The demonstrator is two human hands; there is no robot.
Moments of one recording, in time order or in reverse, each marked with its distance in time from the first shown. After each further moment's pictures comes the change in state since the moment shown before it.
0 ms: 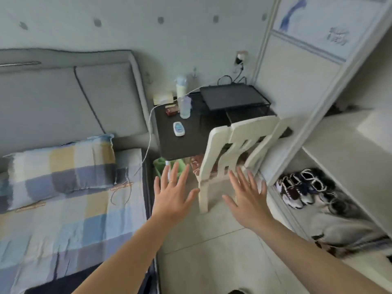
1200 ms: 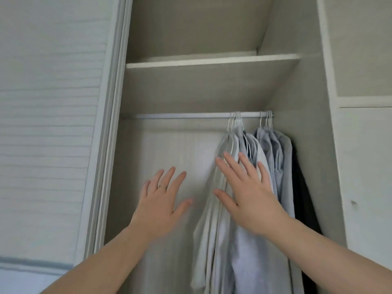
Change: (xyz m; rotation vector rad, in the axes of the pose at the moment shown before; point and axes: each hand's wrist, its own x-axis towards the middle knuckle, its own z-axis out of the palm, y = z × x) left_hand 0.447 0.774 -0.225 -0.348 0.519 1.382; right_hand 0.060 0.394 -0.608 -0.795 0.936 0.723
